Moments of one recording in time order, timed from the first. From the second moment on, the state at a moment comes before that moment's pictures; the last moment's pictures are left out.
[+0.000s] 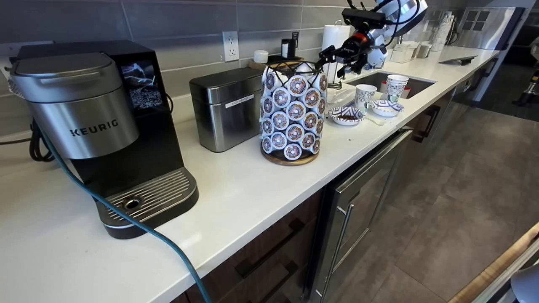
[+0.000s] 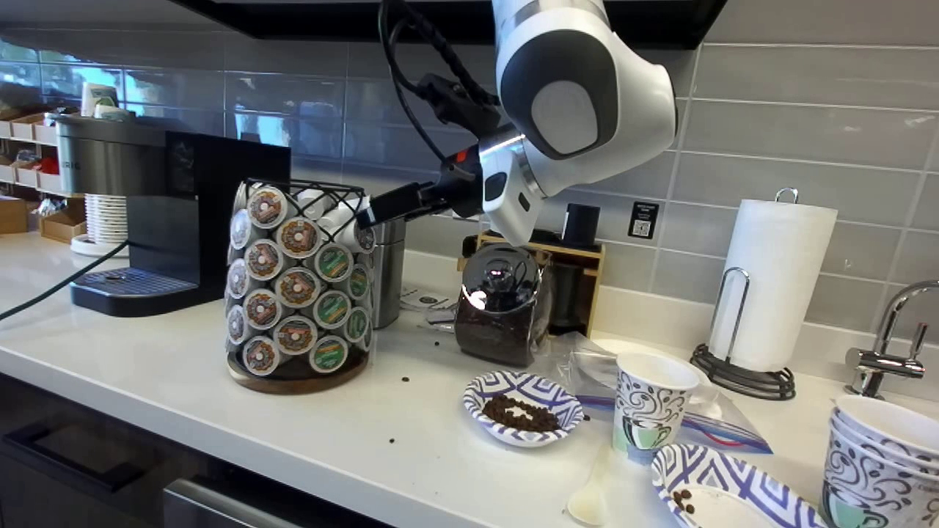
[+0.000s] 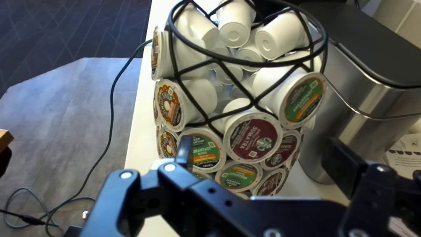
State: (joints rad) arm -0.12 0.48 -0.12 -1.57 1.04 1.48 0.89
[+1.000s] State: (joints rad) arm -0.11 0.66 -0.08 -1.37 1.03 1.36 1.08
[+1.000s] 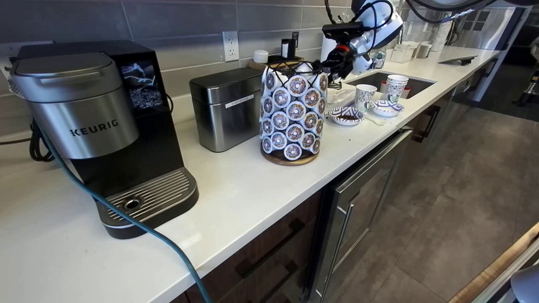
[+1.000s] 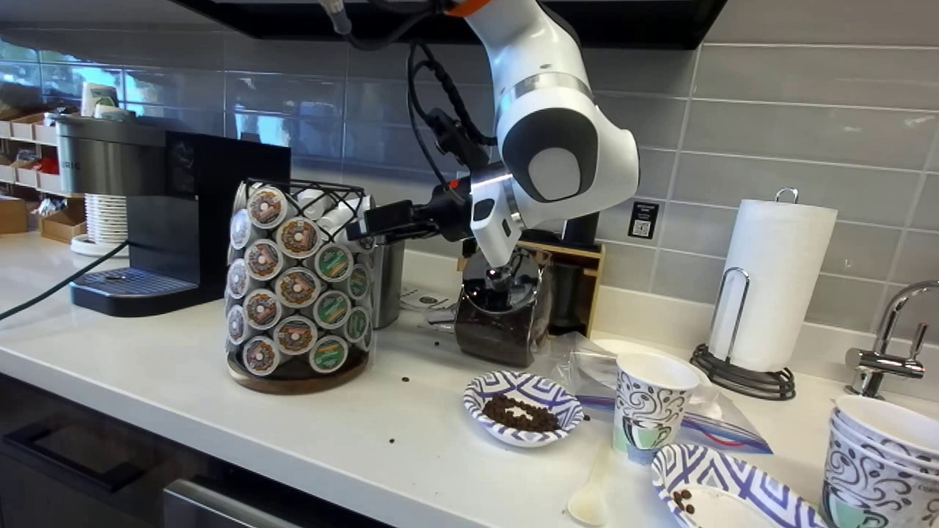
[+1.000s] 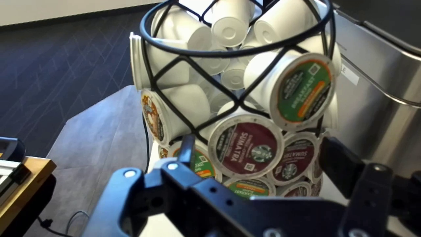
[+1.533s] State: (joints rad) arm -0.11 0.71 -0.07 -1.31 1.03 1.34 1.12
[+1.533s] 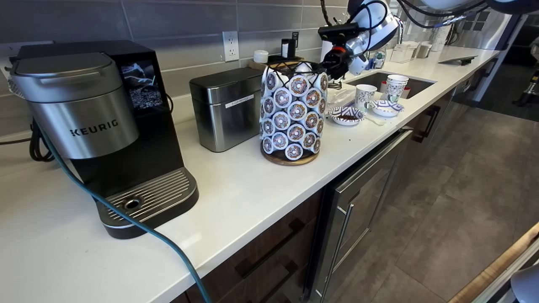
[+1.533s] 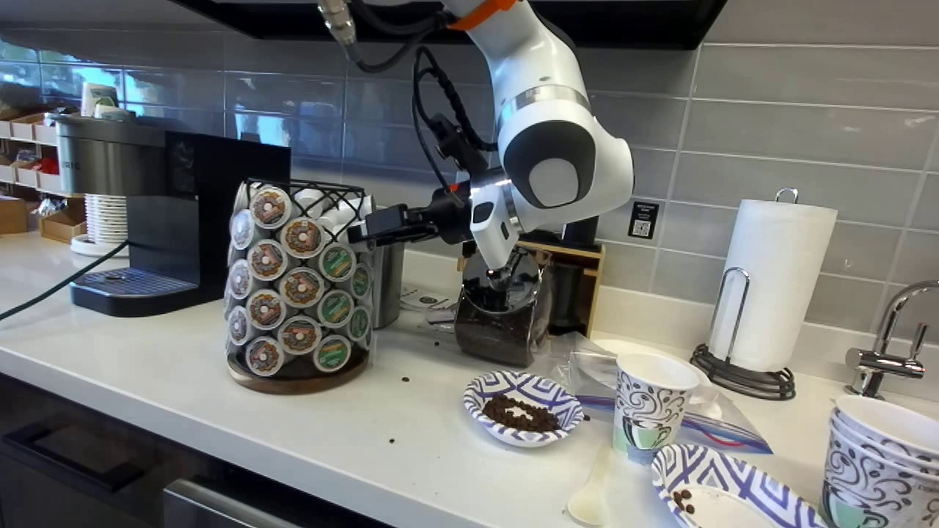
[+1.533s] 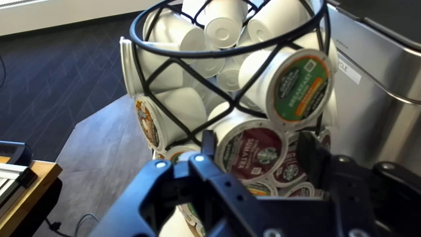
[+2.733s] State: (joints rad) arm -0.11 0.66 -0.08 -1.28 0.94 1.37 1.16
